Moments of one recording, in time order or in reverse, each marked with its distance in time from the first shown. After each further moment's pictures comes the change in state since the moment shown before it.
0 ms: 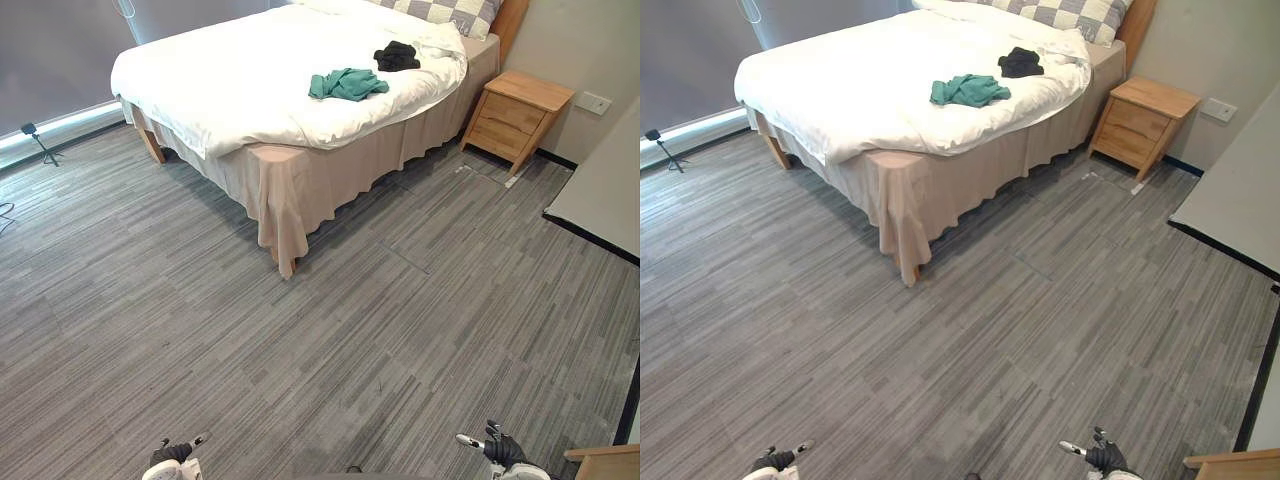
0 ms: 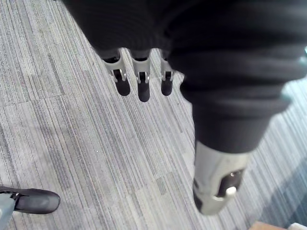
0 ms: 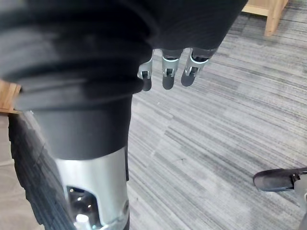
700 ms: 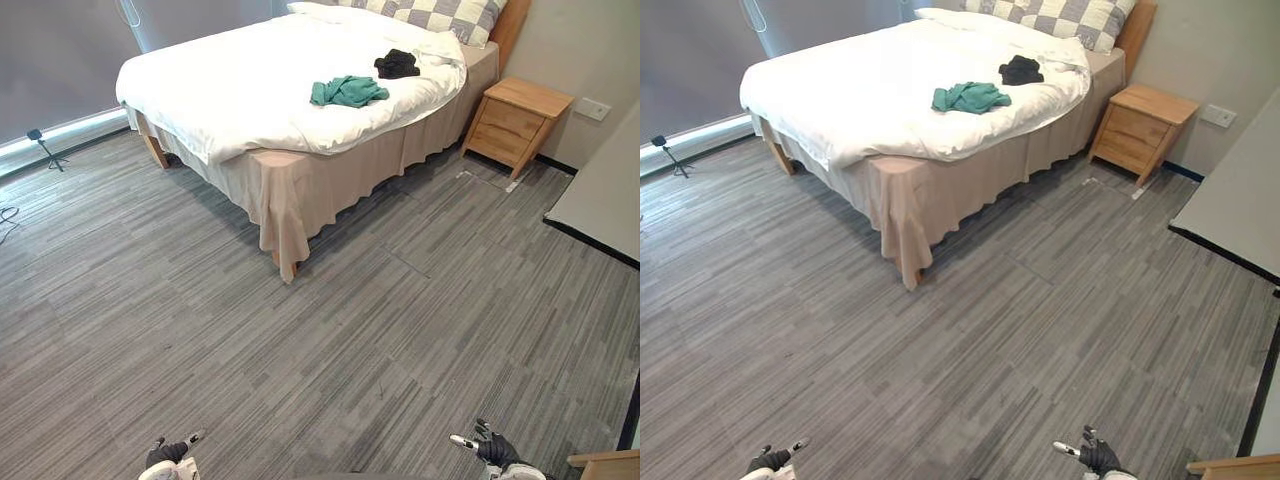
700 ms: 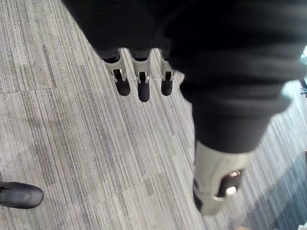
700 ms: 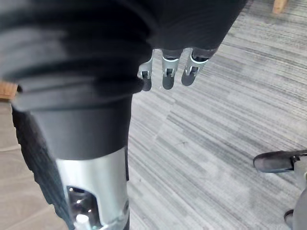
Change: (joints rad) left arm 0.000 0.000 -0.001 0.000 -0.036 -0.017 -0.004; right arm 0.002 0.001 0.044 0.001 0.066 0.001 0.068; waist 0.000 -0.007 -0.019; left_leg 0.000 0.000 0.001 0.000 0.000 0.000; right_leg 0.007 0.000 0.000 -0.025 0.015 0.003
